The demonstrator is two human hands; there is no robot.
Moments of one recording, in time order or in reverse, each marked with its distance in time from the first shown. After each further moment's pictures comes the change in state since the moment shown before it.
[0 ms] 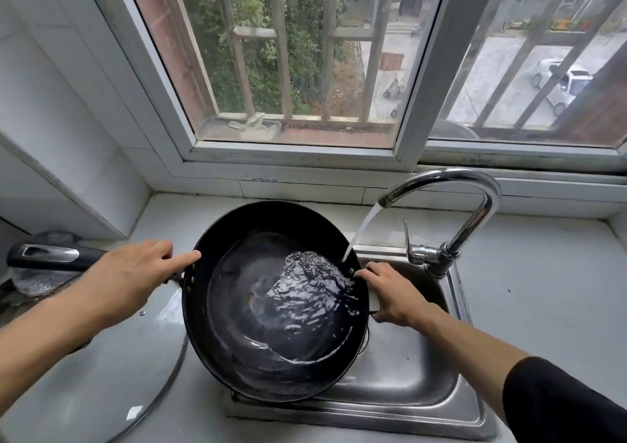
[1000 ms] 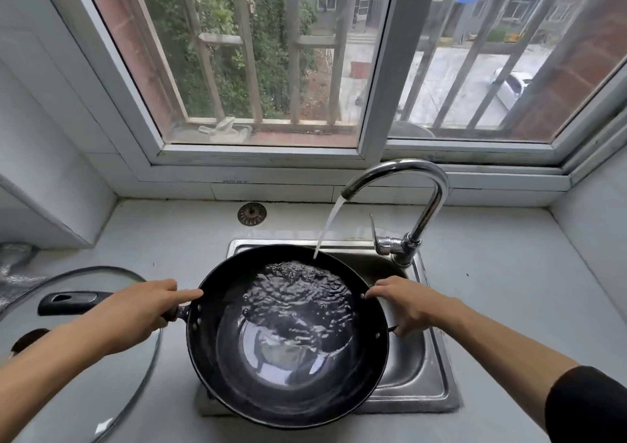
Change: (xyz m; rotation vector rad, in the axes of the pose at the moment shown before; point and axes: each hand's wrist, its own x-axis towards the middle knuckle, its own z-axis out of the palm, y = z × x) left_hand 0.004 0.033 0.056 -0.252 -0.287 0.051; right_hand -0.075 0.034 -0.036 -0.044 -0.317 0.020
